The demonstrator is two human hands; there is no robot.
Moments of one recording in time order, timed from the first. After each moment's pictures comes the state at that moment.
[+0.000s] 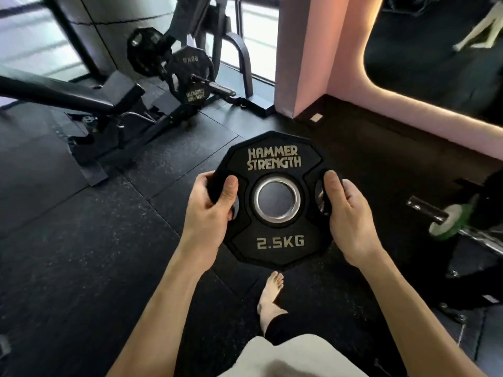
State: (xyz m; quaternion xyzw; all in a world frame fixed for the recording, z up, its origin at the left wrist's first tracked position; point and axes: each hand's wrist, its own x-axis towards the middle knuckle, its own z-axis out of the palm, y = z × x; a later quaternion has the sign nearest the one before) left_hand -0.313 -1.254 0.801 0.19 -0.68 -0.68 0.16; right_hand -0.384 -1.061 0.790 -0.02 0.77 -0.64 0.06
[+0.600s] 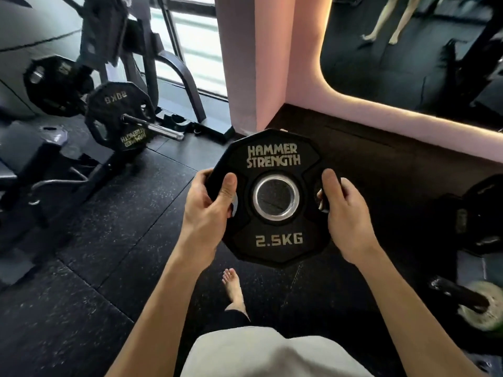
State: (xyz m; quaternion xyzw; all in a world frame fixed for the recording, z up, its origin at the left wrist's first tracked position) left_hand -0.757 -1.343 0.802 0.12 -0.69 -0.71 0.08; right_hand -0.785 -1.138 0.782 0.08 0.78 -0.63 0.00
